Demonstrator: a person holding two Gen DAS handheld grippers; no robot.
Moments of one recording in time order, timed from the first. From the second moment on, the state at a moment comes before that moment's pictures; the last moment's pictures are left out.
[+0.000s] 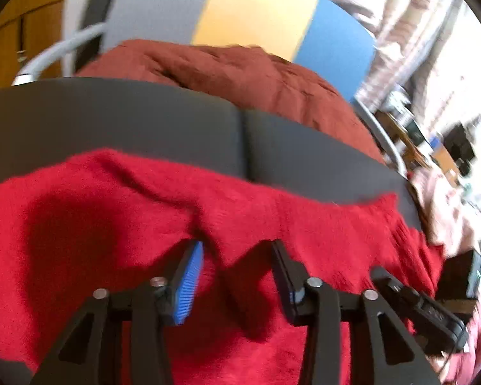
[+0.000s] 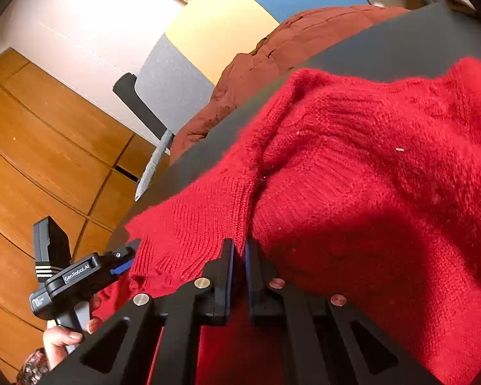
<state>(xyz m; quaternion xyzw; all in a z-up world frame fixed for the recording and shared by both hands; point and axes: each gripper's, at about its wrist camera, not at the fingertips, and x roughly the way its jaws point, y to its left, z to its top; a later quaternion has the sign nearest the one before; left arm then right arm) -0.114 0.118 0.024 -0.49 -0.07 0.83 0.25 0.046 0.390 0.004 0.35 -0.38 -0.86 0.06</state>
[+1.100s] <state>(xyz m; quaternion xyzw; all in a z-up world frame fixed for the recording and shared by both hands) -0.051 0.195 0.019 -0.38 0.10 0.87 0.31 -0.048 0.424 0.023 0.39 -0.44 -0.81 0.05</state>
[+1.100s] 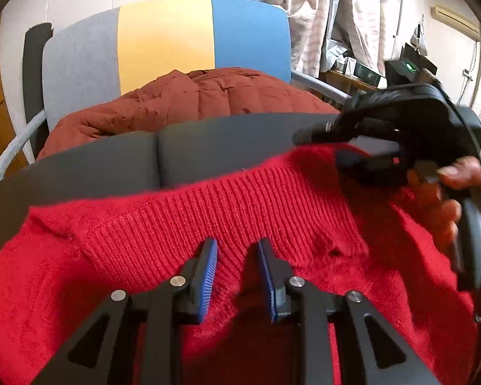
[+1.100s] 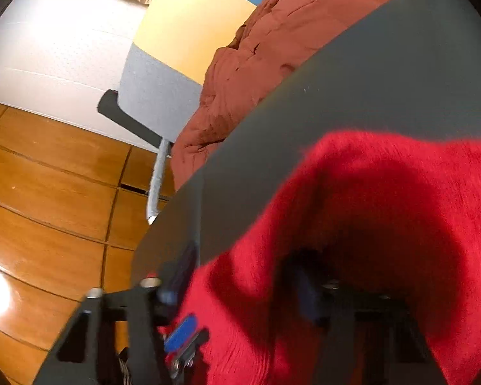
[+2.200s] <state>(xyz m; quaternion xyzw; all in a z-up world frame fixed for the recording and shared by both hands) -0.115 0.100 0.026 -0.42 0.00 0.87 0.25 -0.007 0.316 0.031 0.40 -0.11 -0.91 -0.06</state>
